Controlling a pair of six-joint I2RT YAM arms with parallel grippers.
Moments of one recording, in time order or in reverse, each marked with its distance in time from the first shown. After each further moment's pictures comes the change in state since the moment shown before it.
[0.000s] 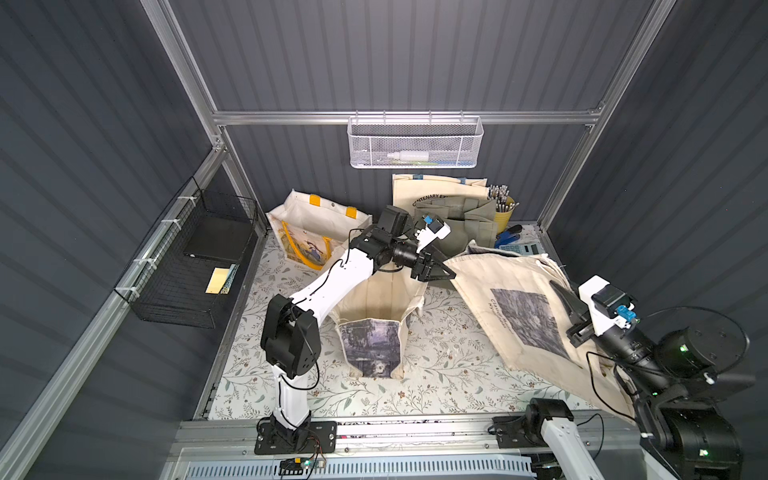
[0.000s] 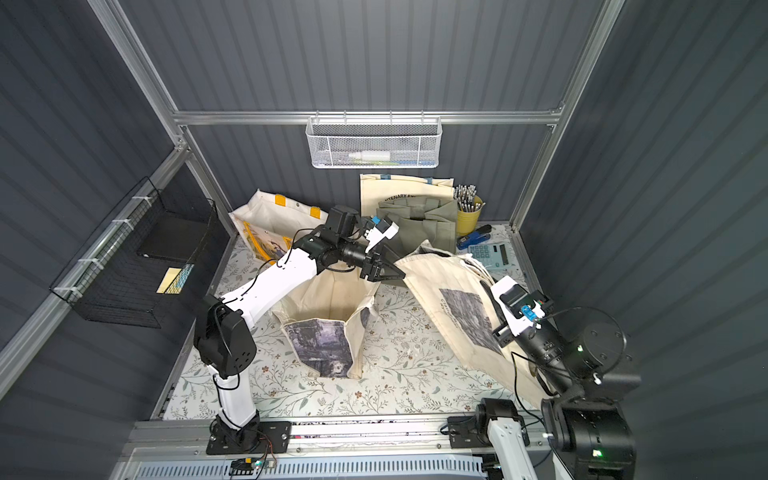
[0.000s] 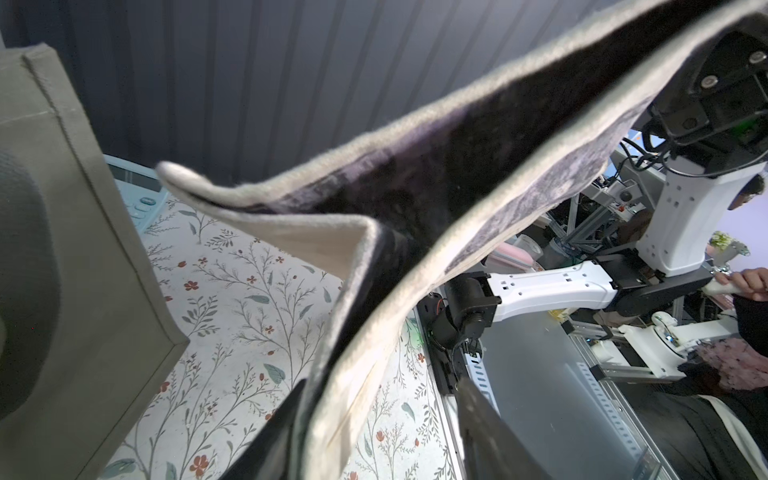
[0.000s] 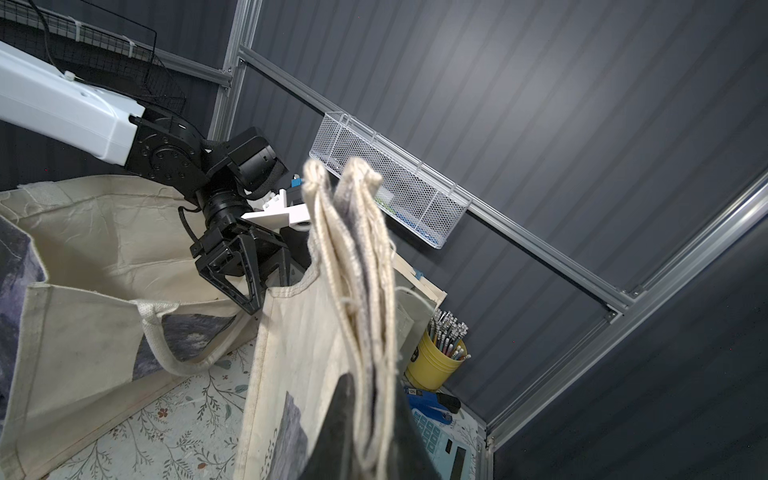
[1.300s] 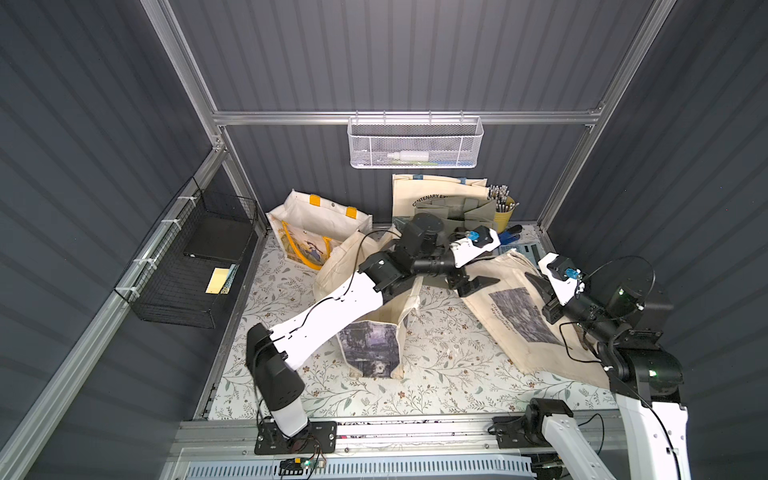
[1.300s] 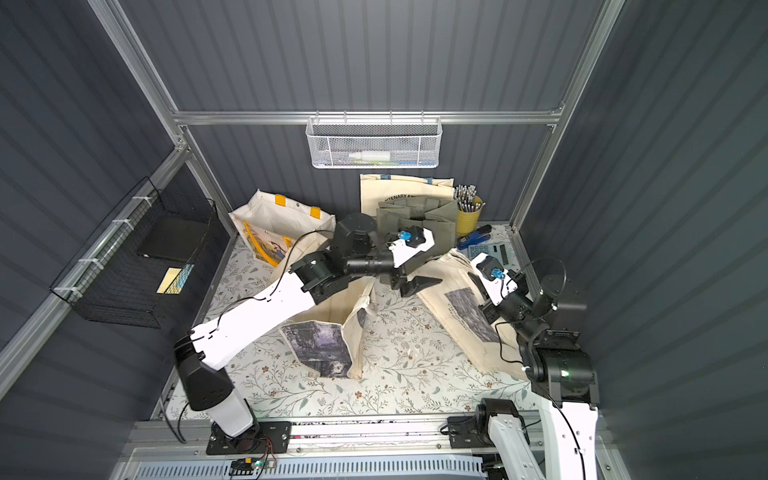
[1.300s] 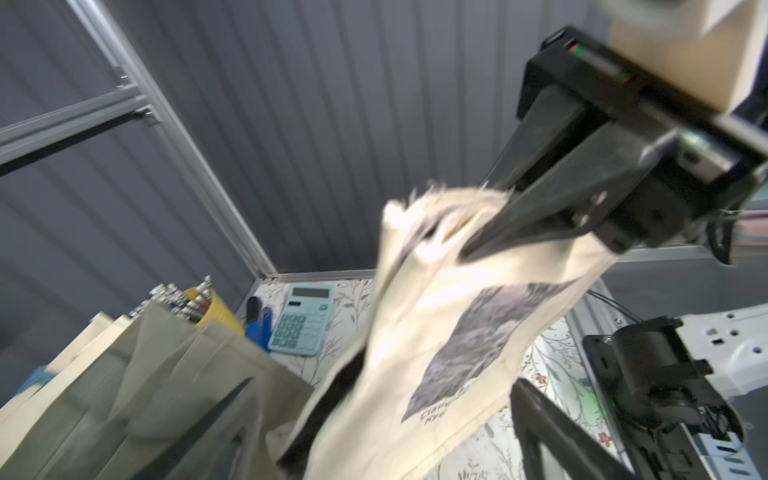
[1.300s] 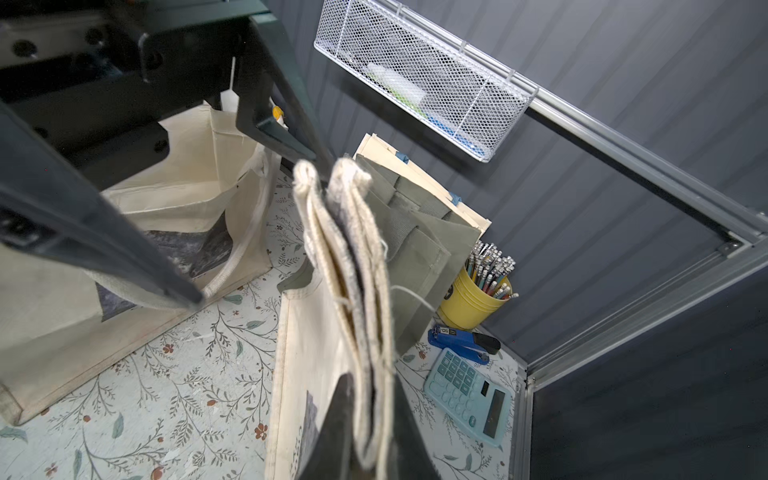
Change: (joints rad) left arm -0.280 -0.243 -0.065 0.156 -0.760 0.220; right arm 0.000 0.142 -0.165 0.037 0.023 -0.080
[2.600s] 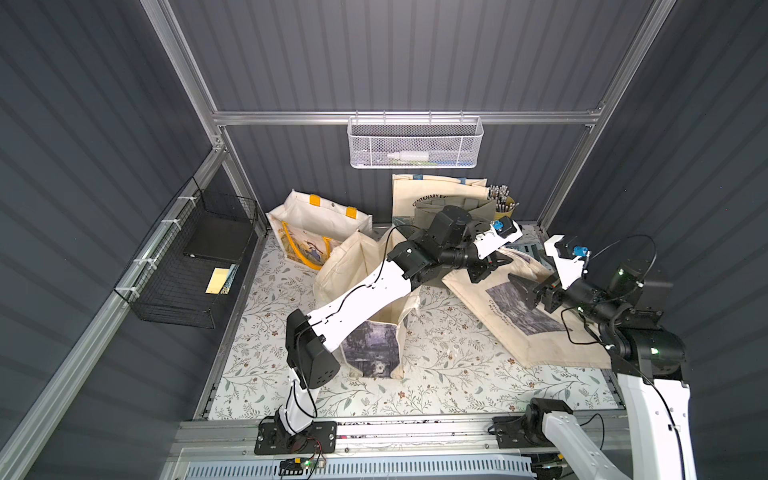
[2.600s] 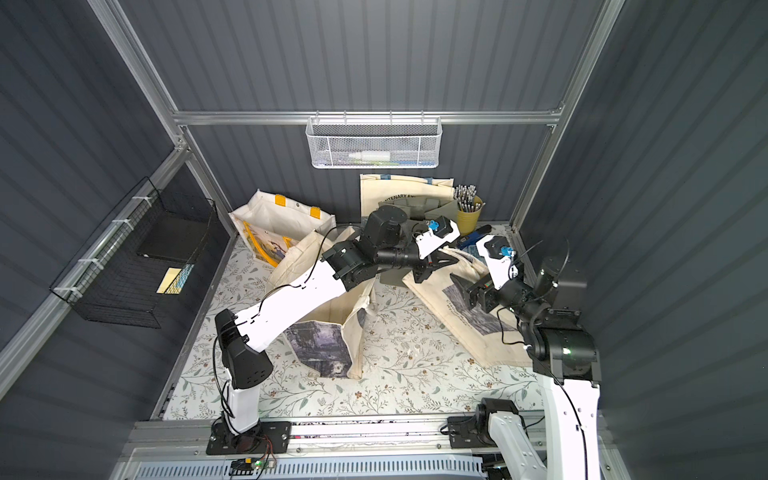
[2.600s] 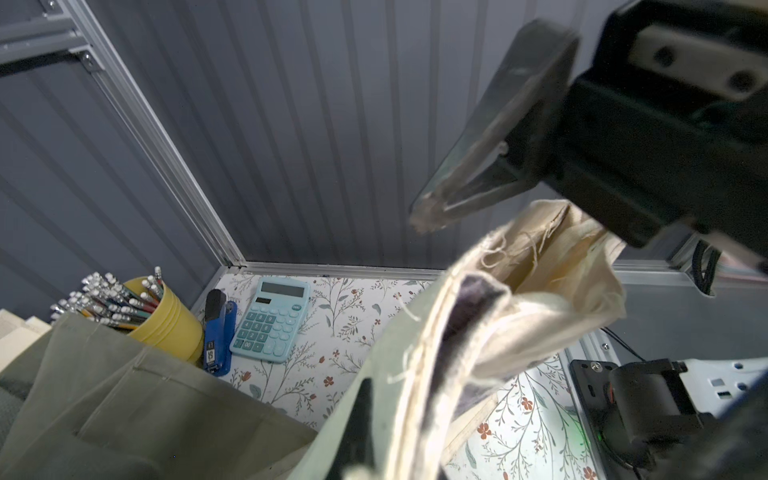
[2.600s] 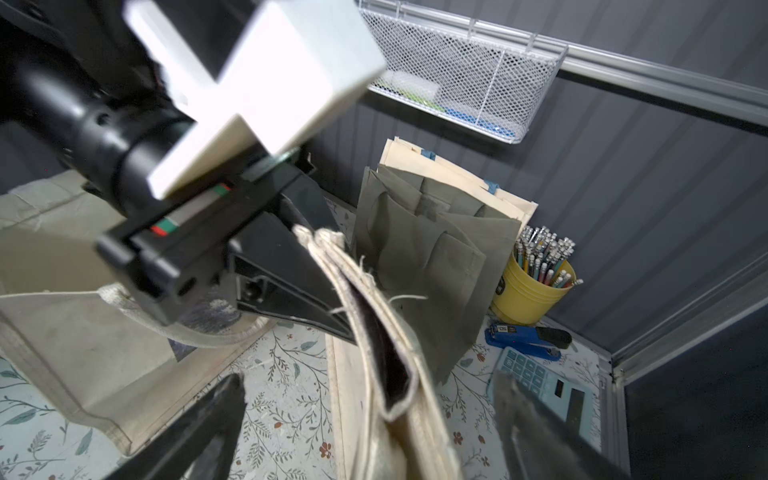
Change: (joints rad) left arm -0.067 0.309 0.424 -0.156 0.031 -0.080; right arm -0.010 0.118 0.087 -0.040 -0.062 0.184
